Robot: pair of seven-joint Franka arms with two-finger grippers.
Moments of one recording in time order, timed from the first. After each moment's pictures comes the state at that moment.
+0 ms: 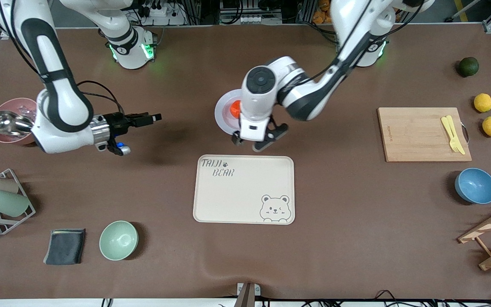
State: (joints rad) left arm -0.42 0.51 -0.39 -1.58 0.19 2.11 -1.50; right arm 0.04 0.28 0.02 -2.15 0.78 1.67 -0.16
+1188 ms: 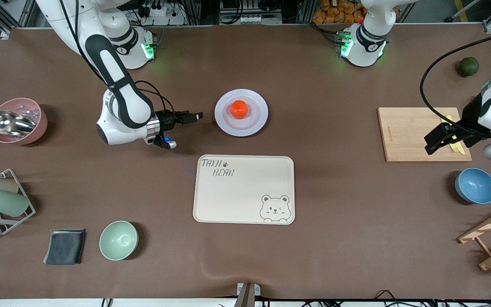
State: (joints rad) left arm 0.21 0.15 -0.39 -1.42 0.11 1.71 -0.33; right arm 0.31 0.37 0.02 -2.30 1.10 1.96 -0.27
